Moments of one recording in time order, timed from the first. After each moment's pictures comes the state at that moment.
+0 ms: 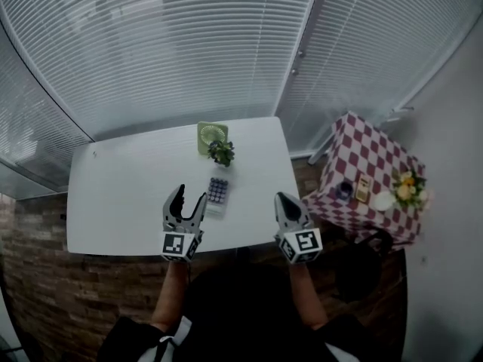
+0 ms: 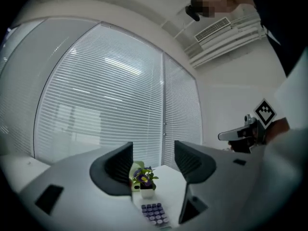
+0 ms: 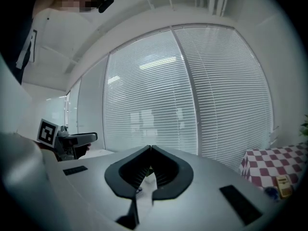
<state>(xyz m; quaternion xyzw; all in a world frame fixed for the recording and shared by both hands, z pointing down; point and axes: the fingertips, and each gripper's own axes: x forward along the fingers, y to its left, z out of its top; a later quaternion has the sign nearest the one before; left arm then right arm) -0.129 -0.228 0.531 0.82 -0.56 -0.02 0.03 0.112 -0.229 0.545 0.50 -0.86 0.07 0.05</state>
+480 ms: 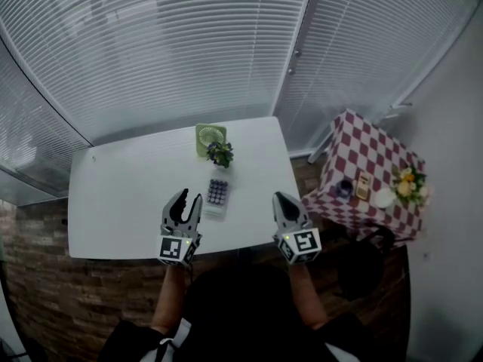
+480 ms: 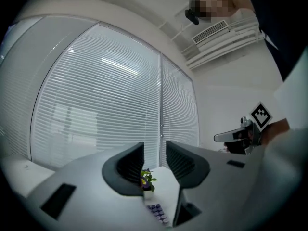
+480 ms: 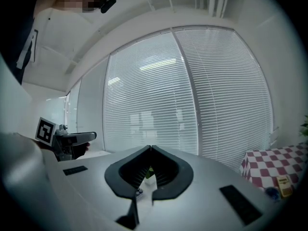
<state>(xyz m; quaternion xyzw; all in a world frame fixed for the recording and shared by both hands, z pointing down) -0.128 -0.223 0.521 0.84 -0.54 -0.02 0.01 0.105 -0.228 0.542 0.50 -0.86 0.07 0.05</state>
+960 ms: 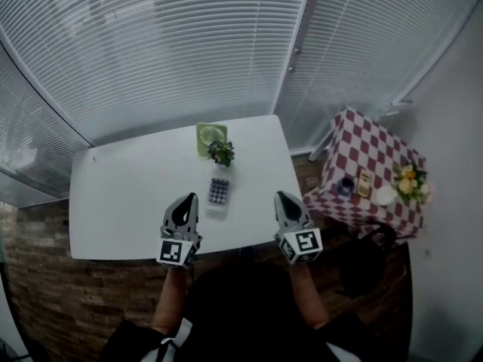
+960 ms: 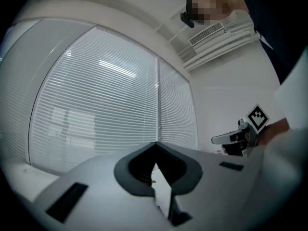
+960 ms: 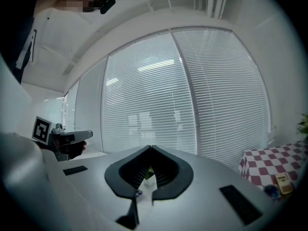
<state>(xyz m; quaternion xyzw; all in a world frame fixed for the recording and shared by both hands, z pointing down) -0.129 -0.215 0.513 0.84 -0.54 -0.02 0.00 0.106 -0.226 0.539 0.51 -0.86 0.06 0.03</state>
